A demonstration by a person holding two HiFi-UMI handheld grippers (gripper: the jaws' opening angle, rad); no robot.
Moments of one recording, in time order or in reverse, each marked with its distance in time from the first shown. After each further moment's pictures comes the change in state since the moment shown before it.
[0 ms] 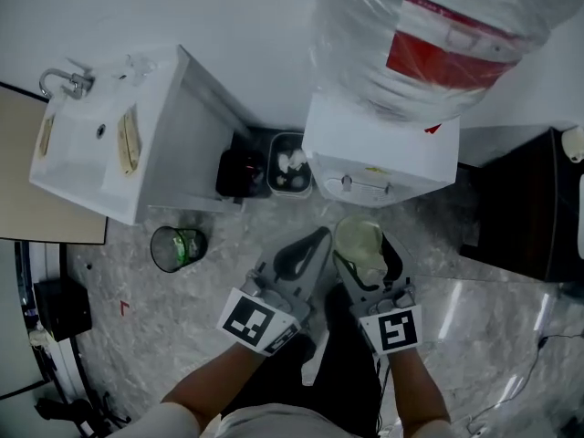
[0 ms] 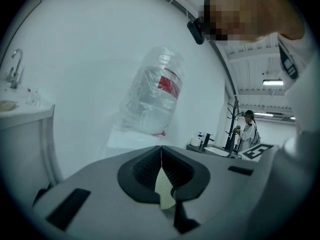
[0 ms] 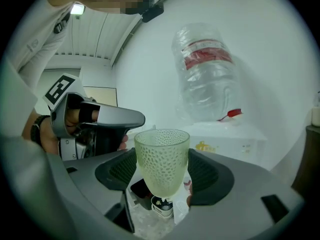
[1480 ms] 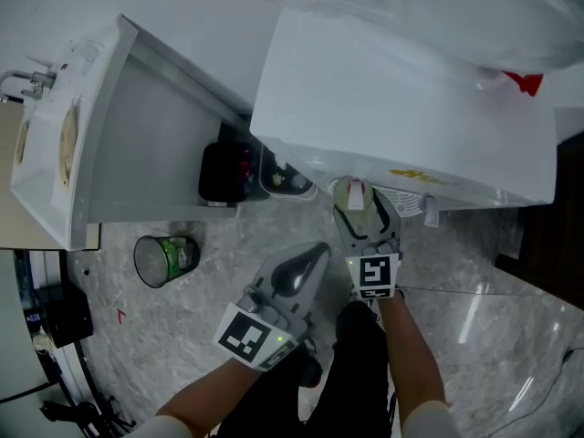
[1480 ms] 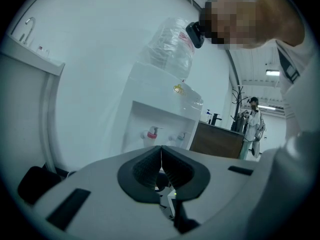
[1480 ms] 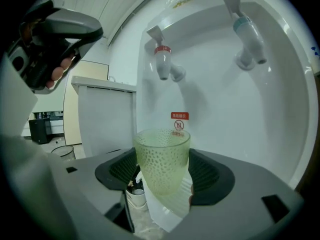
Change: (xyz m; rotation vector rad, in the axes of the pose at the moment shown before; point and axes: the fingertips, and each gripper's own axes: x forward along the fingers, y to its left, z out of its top) left arm 0.051 0.085 -0.211 -0.001 0.090 0.023; right arm 0.154 -0.094 -0.313 -0.074 0.114 -0.114
